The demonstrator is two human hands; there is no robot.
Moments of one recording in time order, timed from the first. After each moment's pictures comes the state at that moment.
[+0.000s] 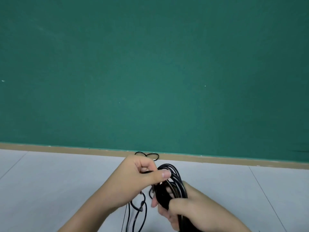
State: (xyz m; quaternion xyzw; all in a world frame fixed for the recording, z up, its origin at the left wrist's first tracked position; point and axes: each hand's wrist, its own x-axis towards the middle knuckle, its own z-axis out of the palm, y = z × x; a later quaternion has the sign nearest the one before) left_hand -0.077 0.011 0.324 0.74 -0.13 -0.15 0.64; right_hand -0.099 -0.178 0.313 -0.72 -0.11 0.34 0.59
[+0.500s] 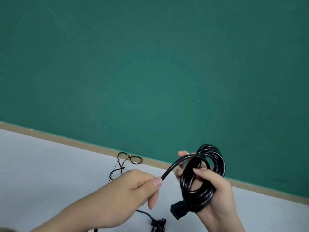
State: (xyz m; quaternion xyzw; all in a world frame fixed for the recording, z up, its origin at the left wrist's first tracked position) left_hand -0.099 -0.013 0.318 0.81 -0.19 -0.17 0.53; right_hand -0.080 -0.230 0.324 -0.42 -0.01 0.13 0.90
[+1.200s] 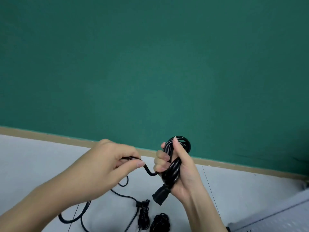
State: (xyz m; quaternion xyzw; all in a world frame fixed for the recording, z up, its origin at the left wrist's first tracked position) left_hand -0.112 -0.010 0.337 0.84 -0.26 -0.01 0.47; right_hand -0.091 -0.229 0.312 -0.35 0.07 0.16 0.92
